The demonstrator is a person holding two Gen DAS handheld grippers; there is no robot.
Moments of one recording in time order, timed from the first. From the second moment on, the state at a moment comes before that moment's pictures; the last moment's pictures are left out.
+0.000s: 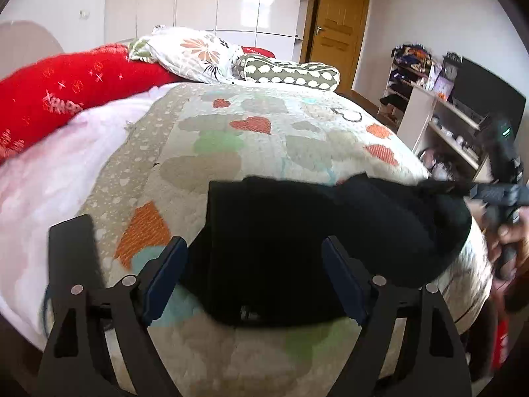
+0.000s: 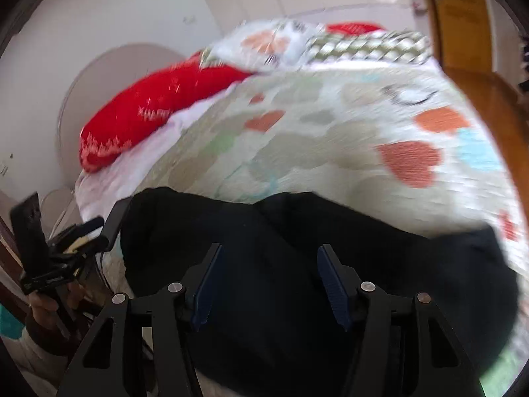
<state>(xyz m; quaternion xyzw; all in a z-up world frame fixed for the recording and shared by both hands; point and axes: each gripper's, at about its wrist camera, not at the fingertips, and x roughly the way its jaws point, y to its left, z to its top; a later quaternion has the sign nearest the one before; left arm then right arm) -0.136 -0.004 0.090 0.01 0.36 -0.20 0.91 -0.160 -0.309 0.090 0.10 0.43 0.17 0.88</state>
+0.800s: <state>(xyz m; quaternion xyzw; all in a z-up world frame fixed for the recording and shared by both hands) -0.063 0.005 0.081 -0.03 0.40 -0.19 0.90 -0.087 -0.303 0.088 0.18 0.41 0.18 0.88</state>
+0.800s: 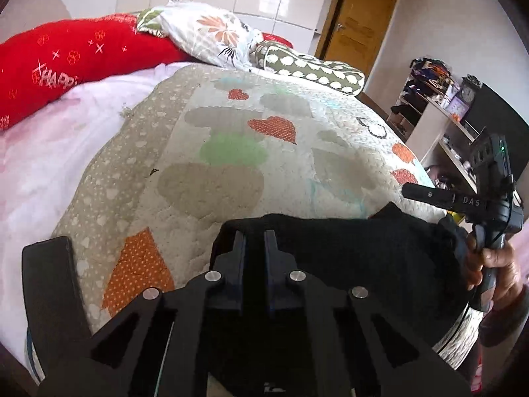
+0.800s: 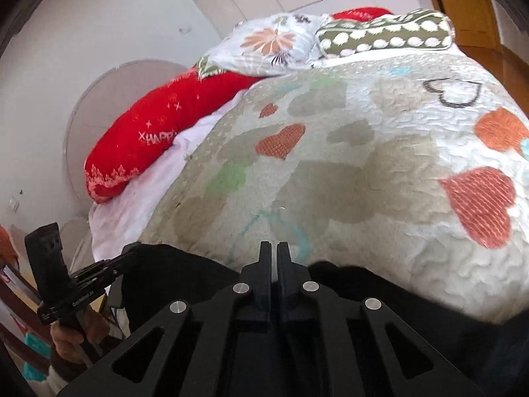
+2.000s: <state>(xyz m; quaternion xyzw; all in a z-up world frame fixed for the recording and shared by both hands) -0.106 -0.019 0.114 -0.01 0.34 -0.18 0.92 -0.195 -0.477 0.079 0.11 0.42 -0.13 0.89</state>
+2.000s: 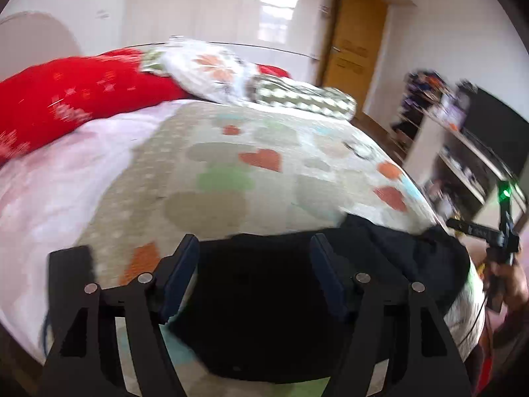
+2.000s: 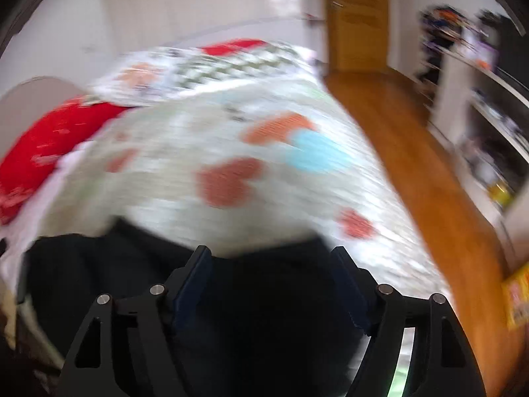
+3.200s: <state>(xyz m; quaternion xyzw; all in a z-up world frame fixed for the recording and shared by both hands) -0.107 0.051 0.078 -0.09 0.40 -0.12 0.90 -0.315 -0.486 0.162 0.09 0.41 -0.14 0.90</state>
